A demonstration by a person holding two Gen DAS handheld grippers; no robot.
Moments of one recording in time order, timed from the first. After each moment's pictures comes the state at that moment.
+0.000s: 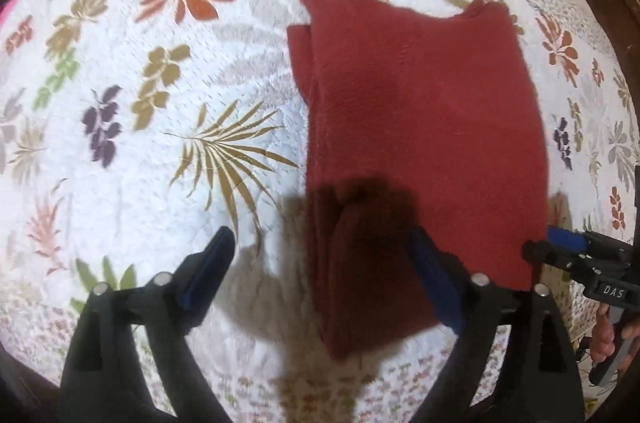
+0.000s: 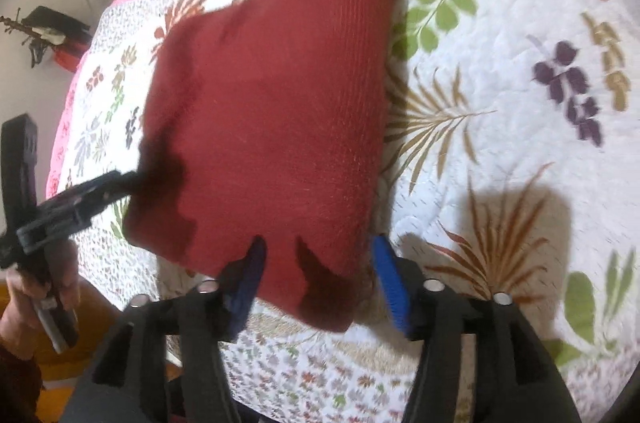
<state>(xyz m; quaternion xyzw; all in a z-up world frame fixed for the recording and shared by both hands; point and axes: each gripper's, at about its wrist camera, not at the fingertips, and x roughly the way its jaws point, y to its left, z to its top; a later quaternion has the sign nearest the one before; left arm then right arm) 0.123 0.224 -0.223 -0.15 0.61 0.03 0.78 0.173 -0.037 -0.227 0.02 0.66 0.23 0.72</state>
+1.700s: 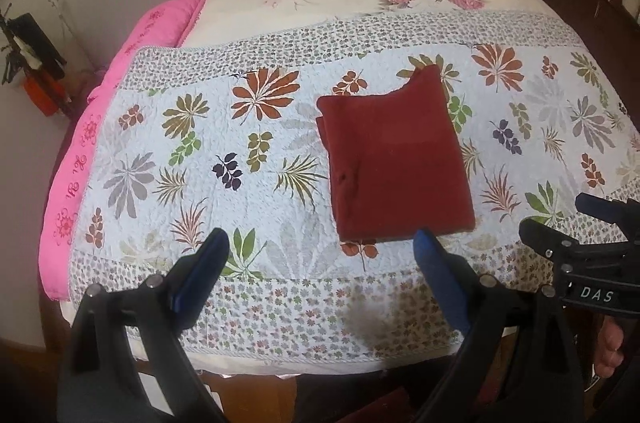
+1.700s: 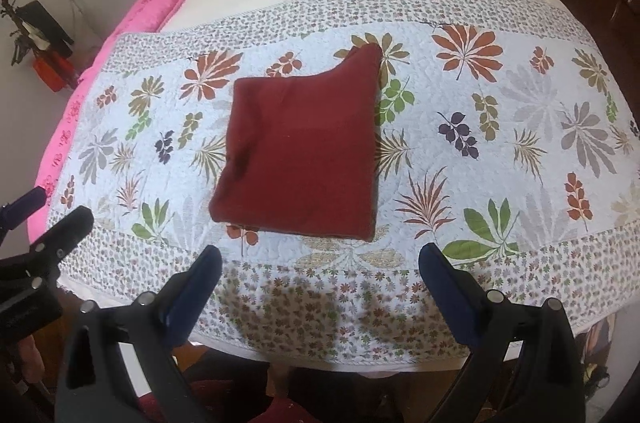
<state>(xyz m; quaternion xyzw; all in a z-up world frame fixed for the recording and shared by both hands) -0.001 0.176 -0.010 -0.03 0.53 0.10 0.84 0.057 -0.012 -0.040 -0.05 0.57 0.14 0.80</state>
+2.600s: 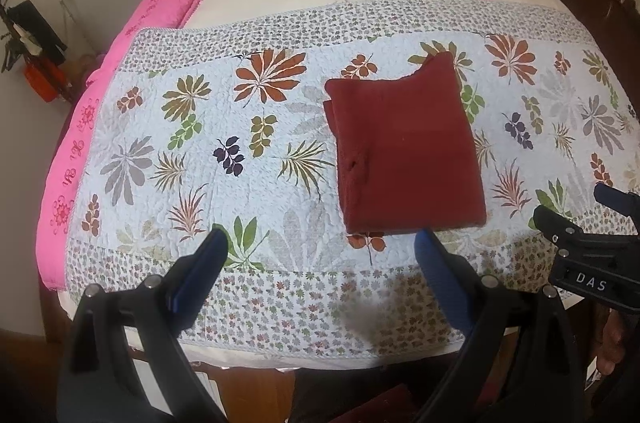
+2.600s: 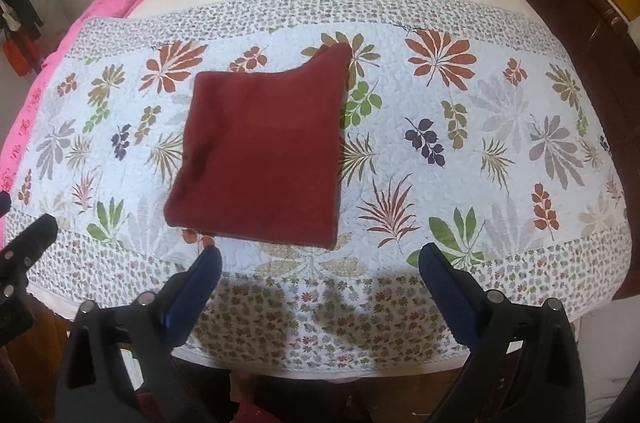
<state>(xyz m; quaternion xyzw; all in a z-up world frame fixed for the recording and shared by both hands) 0.011 0.187 -0.031 -0.04 0.55 0.10 0.83 0.072 -0.005 -0.053 -0.11 0.57 0.08 0.81</state>
